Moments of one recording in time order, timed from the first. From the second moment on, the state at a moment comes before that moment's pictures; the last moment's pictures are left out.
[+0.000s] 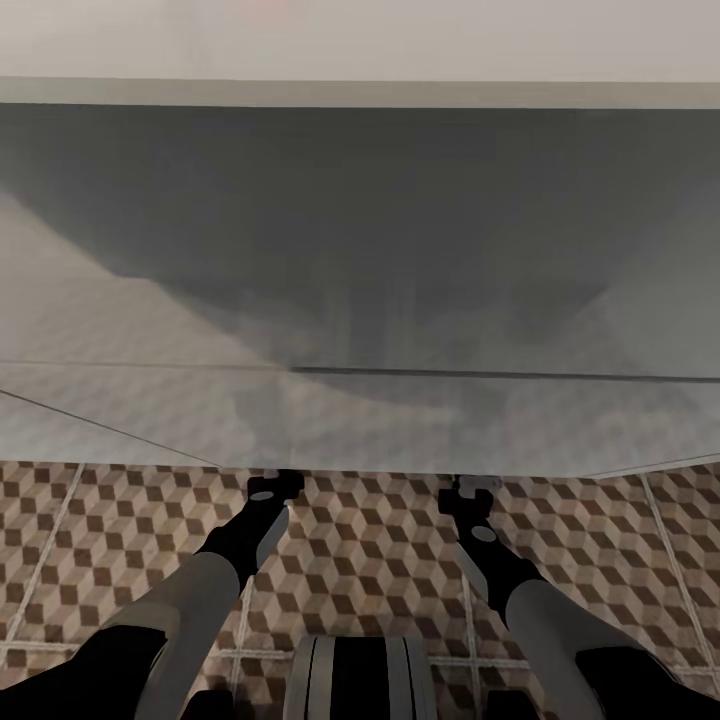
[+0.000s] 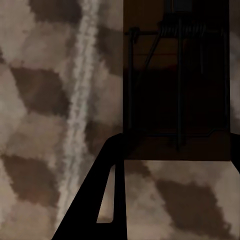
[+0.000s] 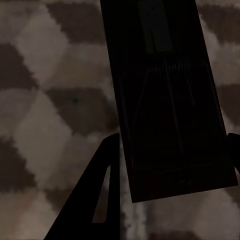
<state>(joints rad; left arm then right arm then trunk) -0.88 -0.14 -0.04 -0.39 0.03 0.09 0.31 -0.82 0.07 0.05 -0.29 -0.03 -0.24 -0.21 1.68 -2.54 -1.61</state>
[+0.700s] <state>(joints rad) -0.88 -0.14 -0.04 -0.39 0.03 0.09 0.31 -0.82 0.07 0.05 -0.28 -0.04 -0.24 -0.21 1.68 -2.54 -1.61</state>
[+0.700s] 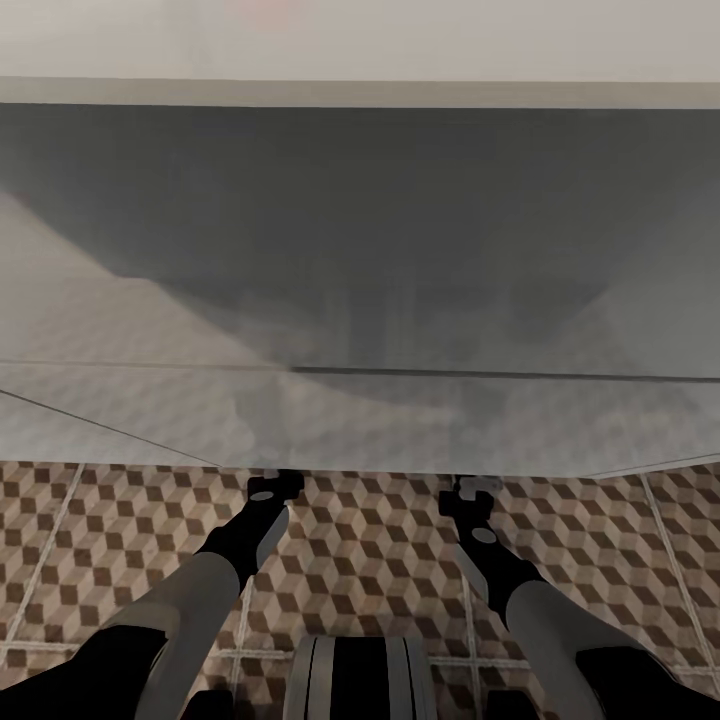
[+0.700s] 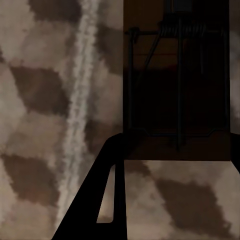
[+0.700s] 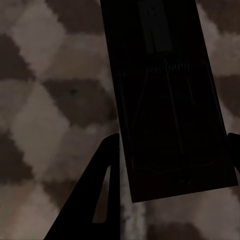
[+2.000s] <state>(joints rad) -0.88 -0.14 -0.04 -0.38 0.03 0.09 0.31 -0.82 0.07 0.05 -0.25 -0.04 -0.22 -0.20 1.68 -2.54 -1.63</state>
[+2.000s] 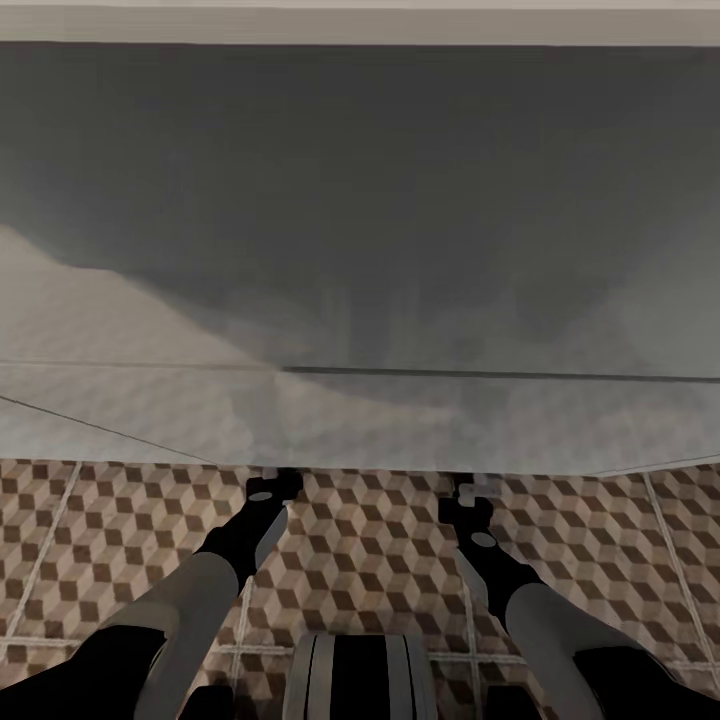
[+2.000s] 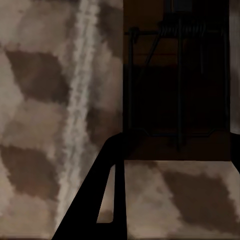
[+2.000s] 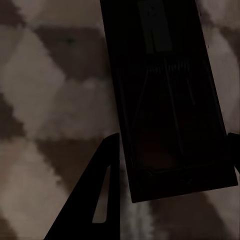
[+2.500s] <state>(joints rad) -0.88 -0.14 -0.04 -0.39 0.03 0.09 0.31 -0.82 0.07 0.05 -0.25 -0.03 -0.22 -0.20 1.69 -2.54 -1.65</state>
